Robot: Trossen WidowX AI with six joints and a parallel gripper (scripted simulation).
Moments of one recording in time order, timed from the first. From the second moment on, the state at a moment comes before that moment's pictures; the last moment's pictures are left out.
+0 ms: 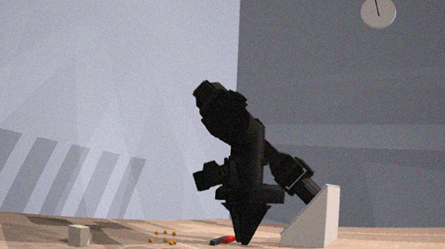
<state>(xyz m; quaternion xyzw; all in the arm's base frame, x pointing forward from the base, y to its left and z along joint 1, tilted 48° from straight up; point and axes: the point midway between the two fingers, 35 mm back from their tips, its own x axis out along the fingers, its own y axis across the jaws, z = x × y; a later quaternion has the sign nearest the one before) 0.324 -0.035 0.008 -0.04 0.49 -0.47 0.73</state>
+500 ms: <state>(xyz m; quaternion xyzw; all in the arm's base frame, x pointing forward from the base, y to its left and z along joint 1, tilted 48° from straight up) 0.327 -0.046 -0.002 -0.04 0.49 -0.47 0.73</state>
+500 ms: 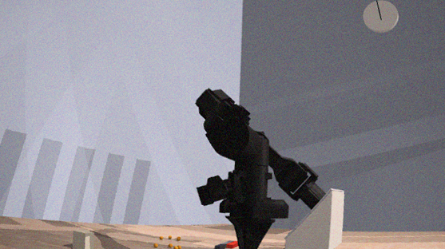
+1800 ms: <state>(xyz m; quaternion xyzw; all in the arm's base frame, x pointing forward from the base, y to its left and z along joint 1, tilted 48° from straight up) 0.325 -0.056 -0.011 -0.04 0.49 -0.48 0.73</state>
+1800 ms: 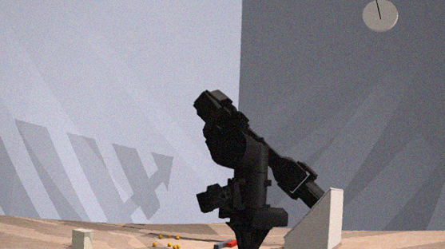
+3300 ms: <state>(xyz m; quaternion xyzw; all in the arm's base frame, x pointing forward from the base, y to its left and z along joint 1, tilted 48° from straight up) 0.313 -0.065 0.009 -0.04 0.49 -0.48 0.73</state>
